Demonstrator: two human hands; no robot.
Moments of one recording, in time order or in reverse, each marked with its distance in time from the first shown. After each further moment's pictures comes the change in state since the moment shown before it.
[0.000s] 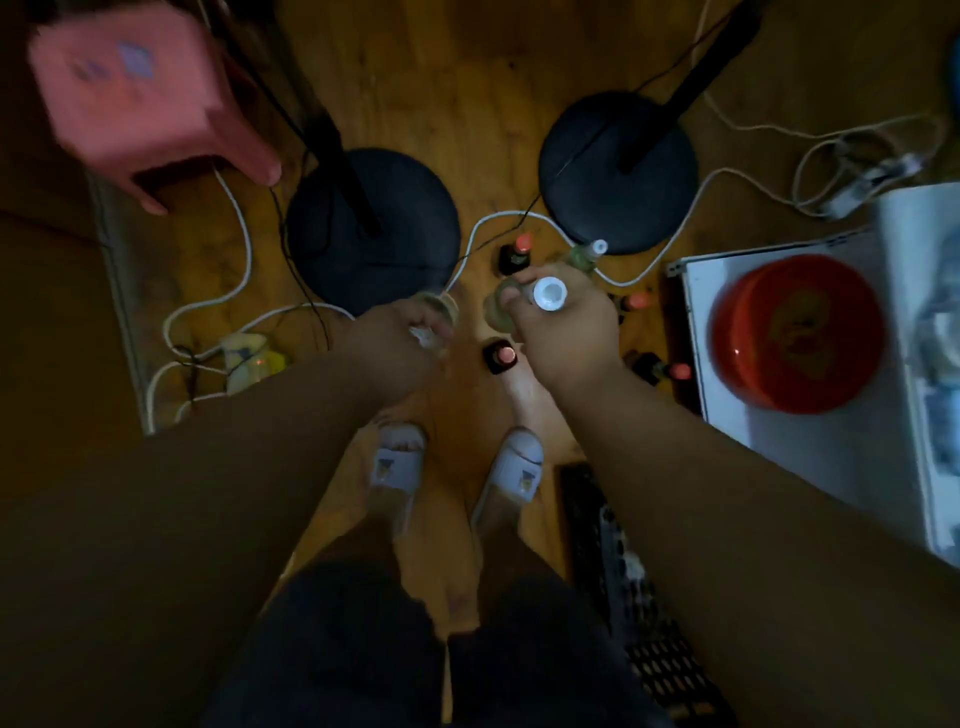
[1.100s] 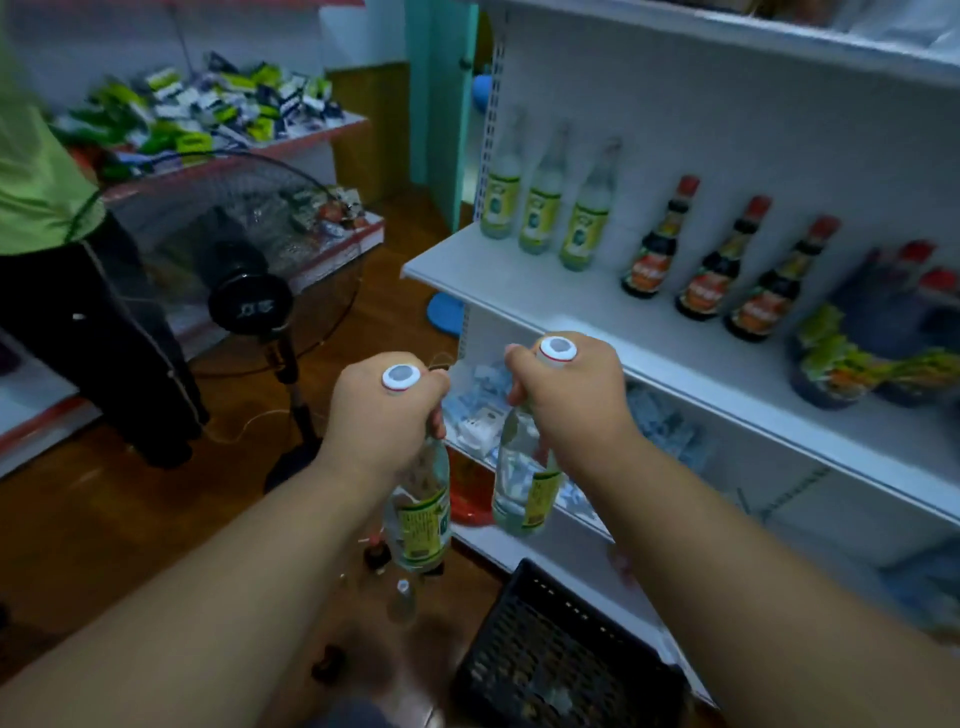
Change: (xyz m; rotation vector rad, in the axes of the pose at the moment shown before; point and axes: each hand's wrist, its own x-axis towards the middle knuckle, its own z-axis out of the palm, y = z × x) left_hand -0.370 0.354 0.108 -0.121 -0.119 1.005; right_hand -0.320 -0.161 -0.388 0.262 0.934 -0.174
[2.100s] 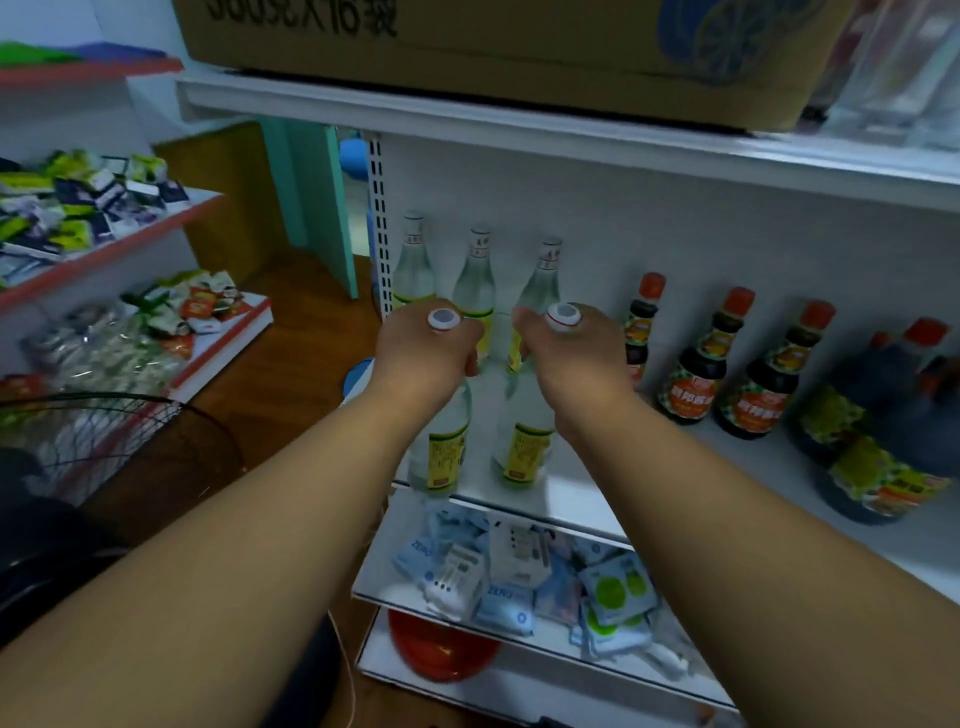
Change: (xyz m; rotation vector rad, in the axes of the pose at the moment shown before) left_hand 0.350 0.058 0.148 0.074 -0.269 0.223; right_hand 0.317 -0.008 0.013 -0.006 0.416 0.091
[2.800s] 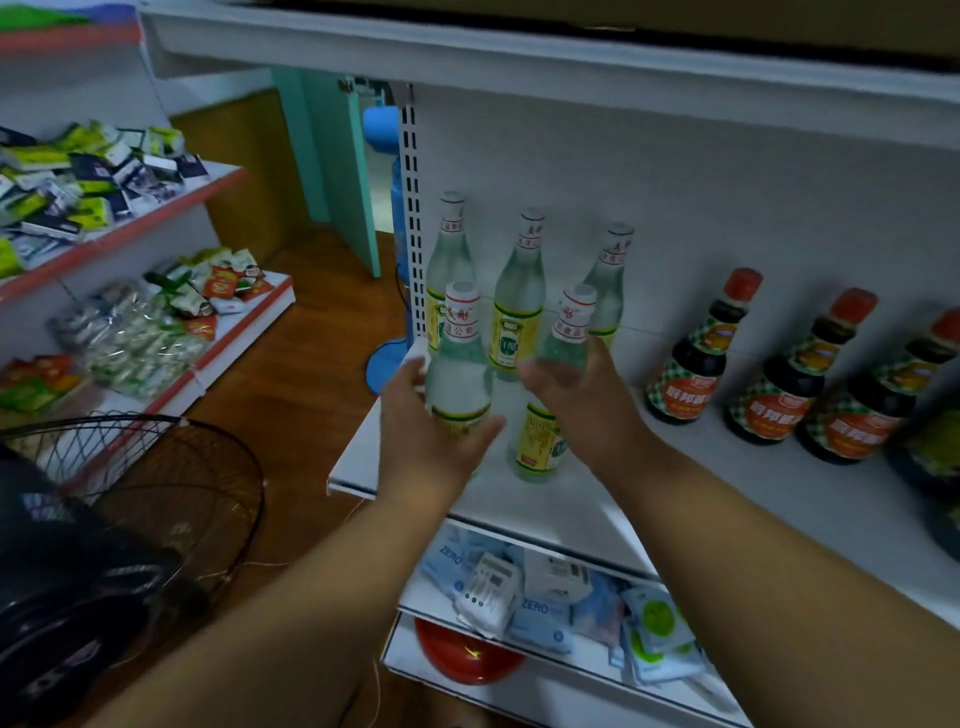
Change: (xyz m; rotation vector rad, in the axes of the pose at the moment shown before) left_hand 0.013 -0.141 0.015 0.048 0.105 -0.085; right_hand 0.035 0.069 0.050 -0.028 -0.333 0.008
